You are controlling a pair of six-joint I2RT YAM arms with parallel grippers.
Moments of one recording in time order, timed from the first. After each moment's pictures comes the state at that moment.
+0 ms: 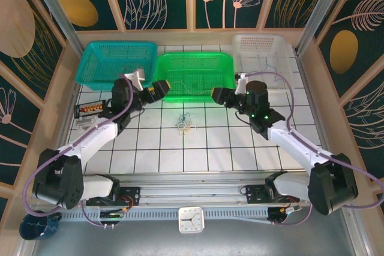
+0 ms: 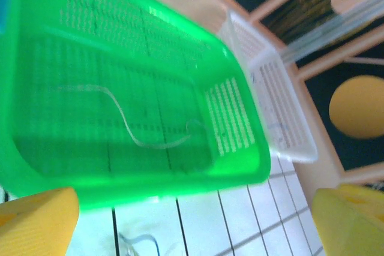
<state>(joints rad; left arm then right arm) -0.34 1.29 0.72 0.21 0.36 -0.75 0.47 1.20 0.73 0.12 -0.31 0.59</state>
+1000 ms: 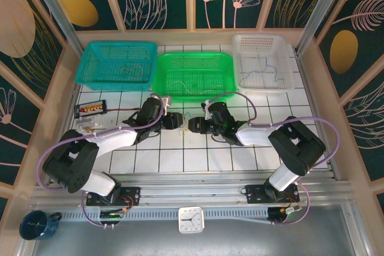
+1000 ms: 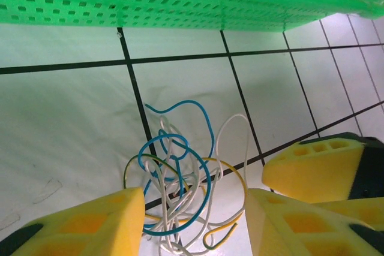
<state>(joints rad) -0.59 1.47 0.64 0.14 0.21 -0.59 0.76 1.61 0.65 0.33 -0.25 0.68</state>
